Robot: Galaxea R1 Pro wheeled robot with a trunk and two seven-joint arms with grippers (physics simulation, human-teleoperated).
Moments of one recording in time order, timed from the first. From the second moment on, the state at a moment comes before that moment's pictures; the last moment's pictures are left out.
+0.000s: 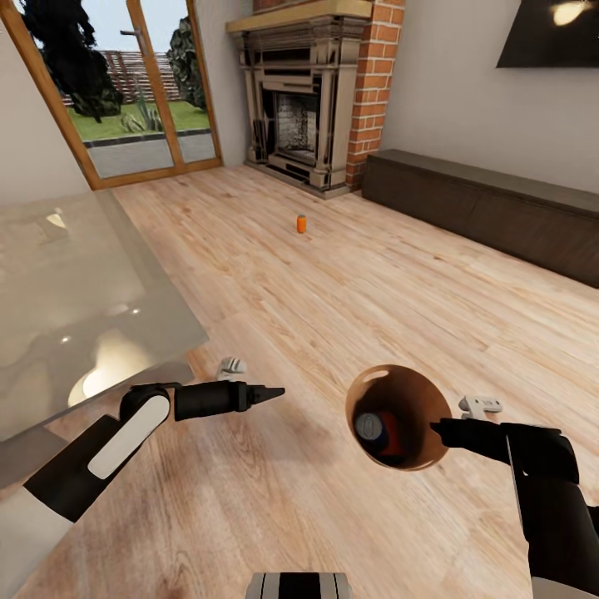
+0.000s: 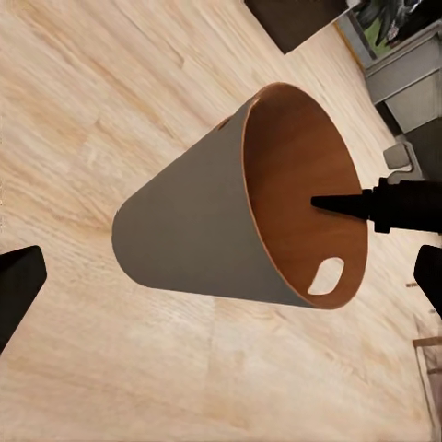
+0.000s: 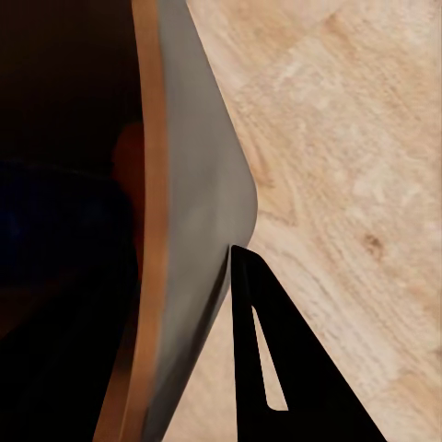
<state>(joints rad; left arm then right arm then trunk) -0.72 0.38 -0.57 -1.35 1.06 0.71 -0.40 -0.44 -0.05 -0.36 -1.58 0.44 1.04 0.71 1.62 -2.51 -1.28</state>
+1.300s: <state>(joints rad) -0.72 0.37 -0.57 -1.35 1.04 0.70 -0.40 -0.44 -0.07 -0.36 -1.58 0.44 1.04 0.71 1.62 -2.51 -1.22</state>
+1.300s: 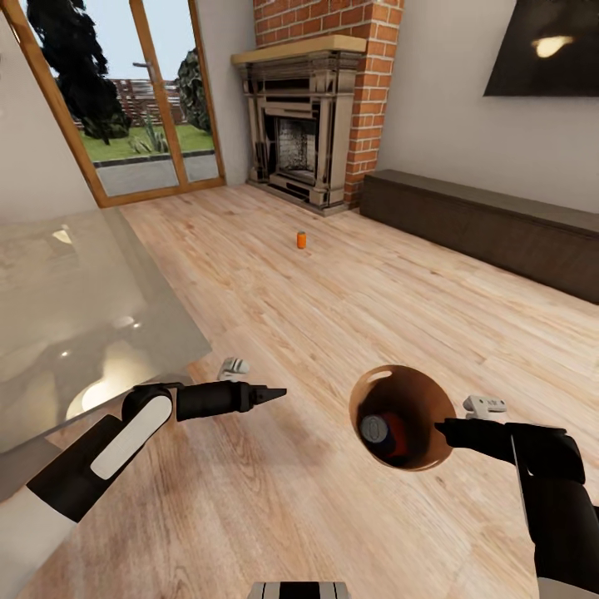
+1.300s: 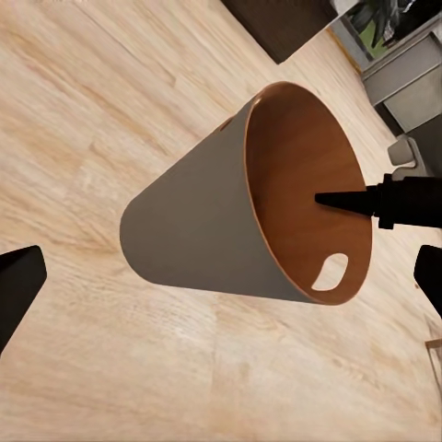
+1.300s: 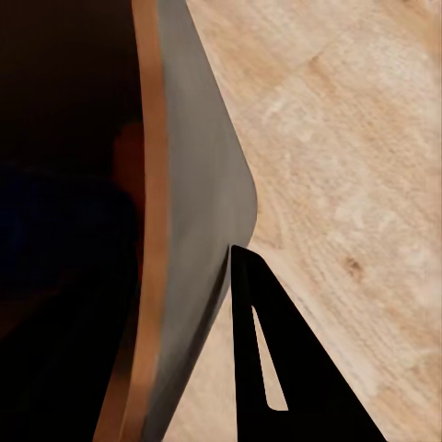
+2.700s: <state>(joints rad) -0.72 0.36 -0.57 -1.35 1.04 0.70 -0.40 -0.44 -0.07 -0.36 -1.58 0.45 1.04 0.71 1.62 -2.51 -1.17</state>
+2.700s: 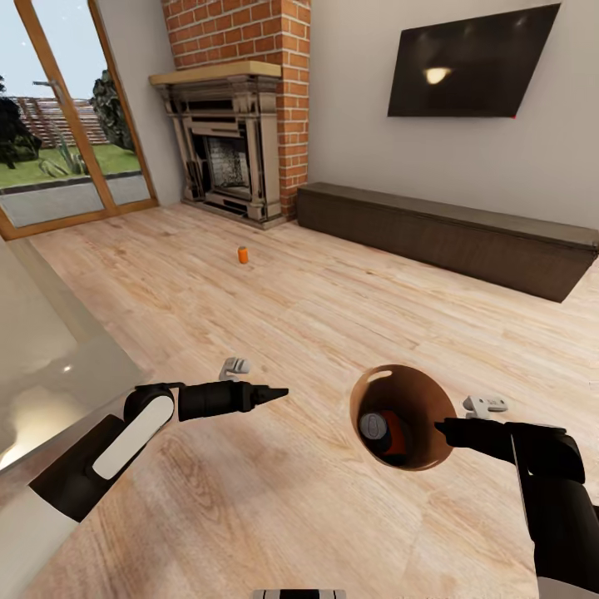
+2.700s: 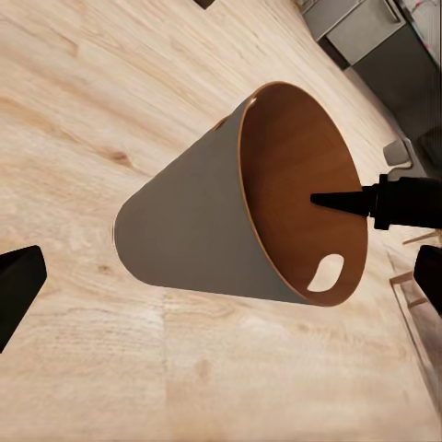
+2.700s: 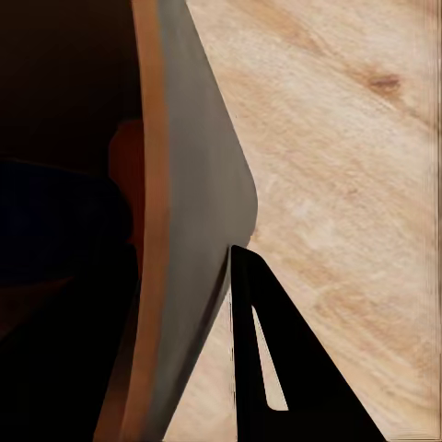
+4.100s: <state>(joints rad) -0.72 0.25 -0.57 -1.35 0.94 0.72 -0.25 -0.44 -0.07 -0.36 -1.58 0.45 1.04 0.71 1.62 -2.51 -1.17</state>
